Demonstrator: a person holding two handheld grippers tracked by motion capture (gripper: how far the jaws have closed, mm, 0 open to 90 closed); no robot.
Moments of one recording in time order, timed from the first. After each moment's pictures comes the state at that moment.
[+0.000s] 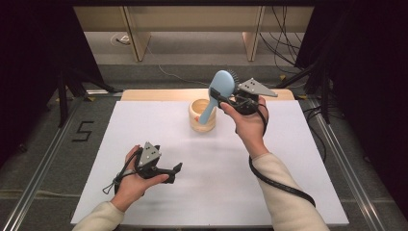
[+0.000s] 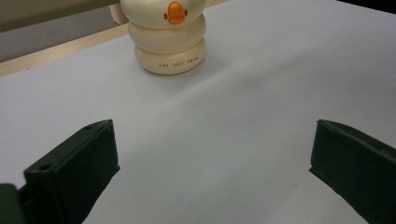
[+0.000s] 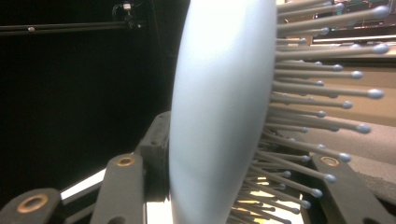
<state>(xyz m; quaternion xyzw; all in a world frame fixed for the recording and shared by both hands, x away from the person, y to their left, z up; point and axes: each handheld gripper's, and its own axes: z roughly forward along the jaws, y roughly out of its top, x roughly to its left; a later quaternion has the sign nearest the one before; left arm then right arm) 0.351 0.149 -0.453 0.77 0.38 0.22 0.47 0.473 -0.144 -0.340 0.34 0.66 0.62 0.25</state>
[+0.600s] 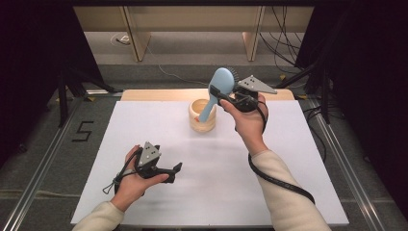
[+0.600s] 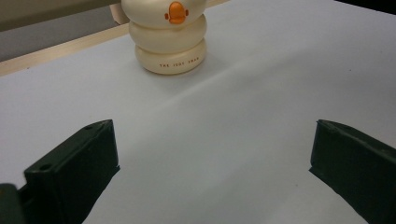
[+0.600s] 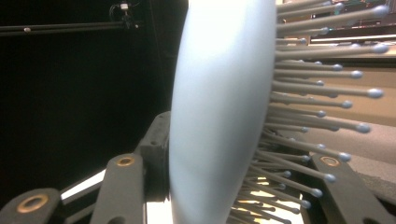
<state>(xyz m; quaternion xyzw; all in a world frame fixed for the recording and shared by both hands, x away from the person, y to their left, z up) 0.351 0.150 -0.453 0.76 0.38 0.22 0.47 0.478 -0.143 -0.336 0.34 0.66 0.62 0.25</state>
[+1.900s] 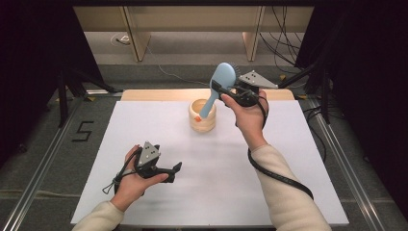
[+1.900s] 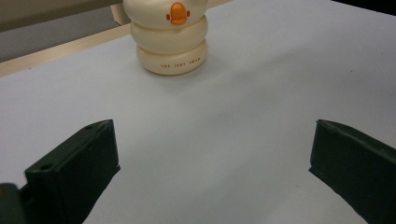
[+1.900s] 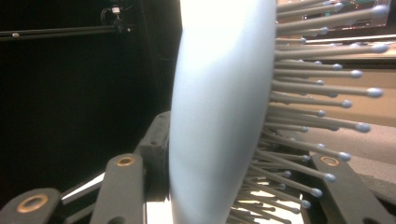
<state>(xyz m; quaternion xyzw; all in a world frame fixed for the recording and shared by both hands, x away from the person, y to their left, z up) 0.352 0.150 -0.453 0.76 0.38 0.22 0.47 0.490 -0.145 -0.331 0.35 0.65 0.62 0.26</state>
